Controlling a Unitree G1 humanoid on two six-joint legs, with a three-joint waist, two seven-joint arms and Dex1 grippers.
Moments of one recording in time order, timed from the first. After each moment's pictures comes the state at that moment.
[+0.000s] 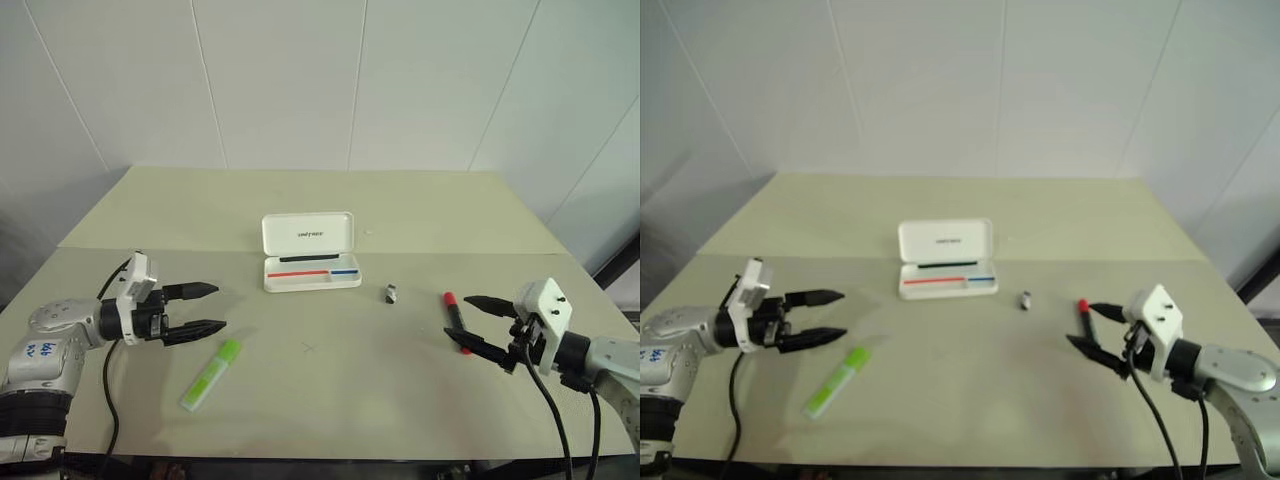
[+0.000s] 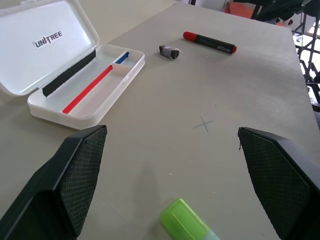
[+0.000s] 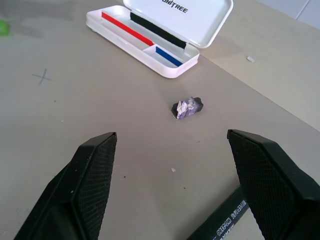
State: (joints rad) left arm -0.51 0.83 0.21 0.33 -0.49 0.28 -1.34; right arm -0.08 -0.80 -0.32 -0.32 0.50 0.40 0.86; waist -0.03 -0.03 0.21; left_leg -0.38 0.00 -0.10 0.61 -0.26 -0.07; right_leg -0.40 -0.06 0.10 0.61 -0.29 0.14
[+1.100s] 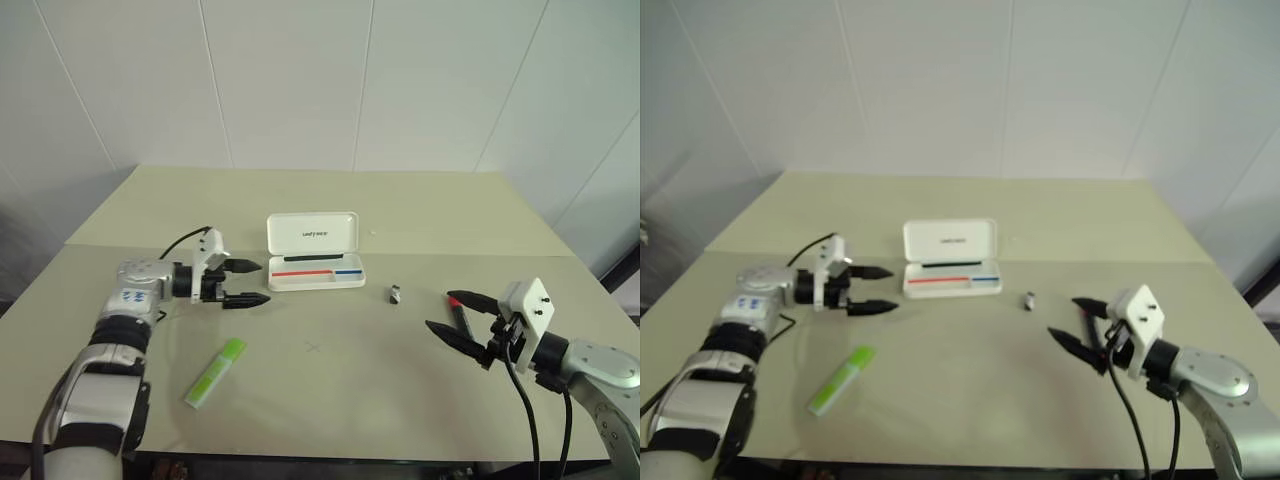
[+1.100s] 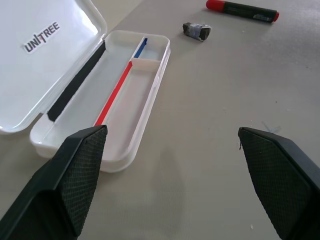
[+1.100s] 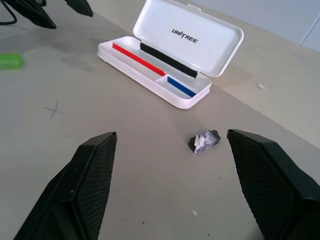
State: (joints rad) left arm -1.07 0.57 -0.05 1.05 -0.12 -0.06 -1.31; right arm -0.07 -0.70 -0.28 -0.39 0.50 0.39 0.79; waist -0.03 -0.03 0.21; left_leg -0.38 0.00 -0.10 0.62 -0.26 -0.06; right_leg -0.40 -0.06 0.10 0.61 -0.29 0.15
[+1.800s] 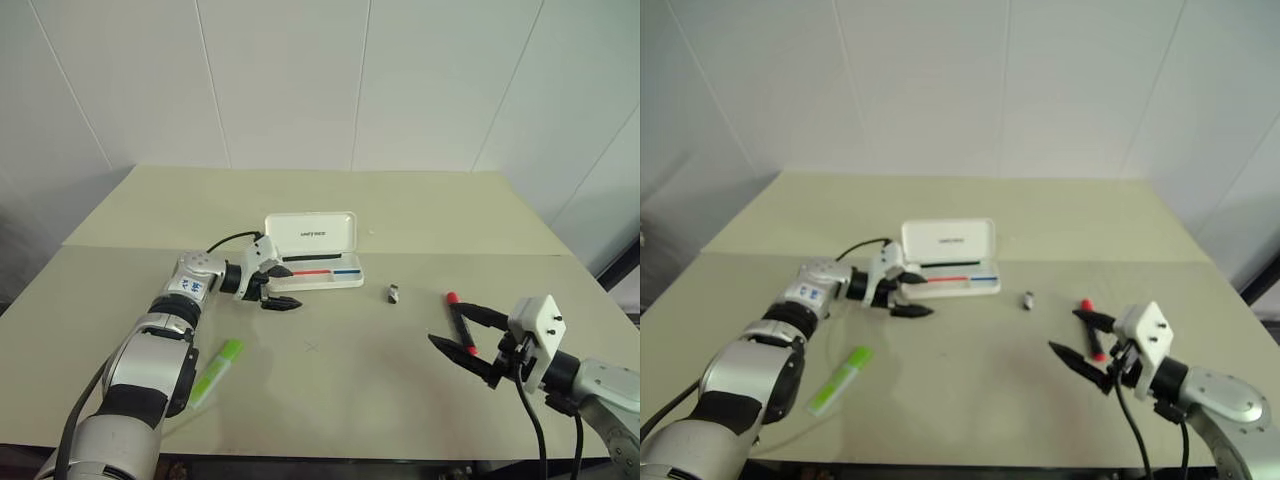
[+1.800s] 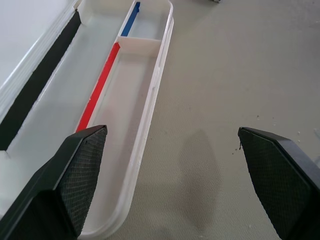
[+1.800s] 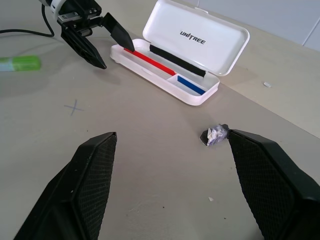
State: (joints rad) left arm -1.21 0.43 -0.10 1.31 0.10 -0.16 -1.14; right arm 0.03 -0.71 -0.34 -0.47 0.54 0.37 0.82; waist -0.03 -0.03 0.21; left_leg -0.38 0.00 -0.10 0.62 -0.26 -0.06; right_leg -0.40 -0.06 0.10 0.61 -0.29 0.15
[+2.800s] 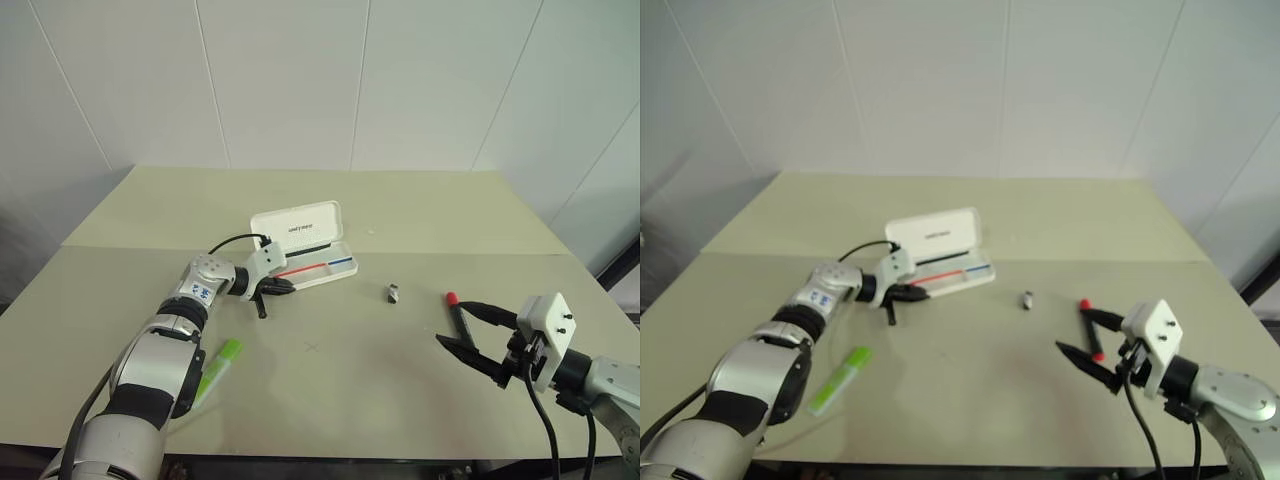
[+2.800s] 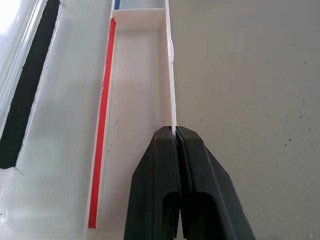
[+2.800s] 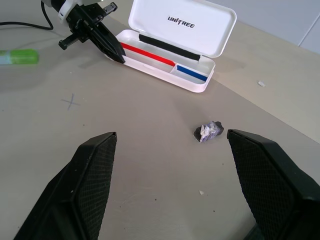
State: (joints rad) left arm -1.21 0.41 -0.12 1.32 0.20 -0.23 -0.98; right arm 0.04 -0.73 -0.36 -0.47 0.54 0.37 0.83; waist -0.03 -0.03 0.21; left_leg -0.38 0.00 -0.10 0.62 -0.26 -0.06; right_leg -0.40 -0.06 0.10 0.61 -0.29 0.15
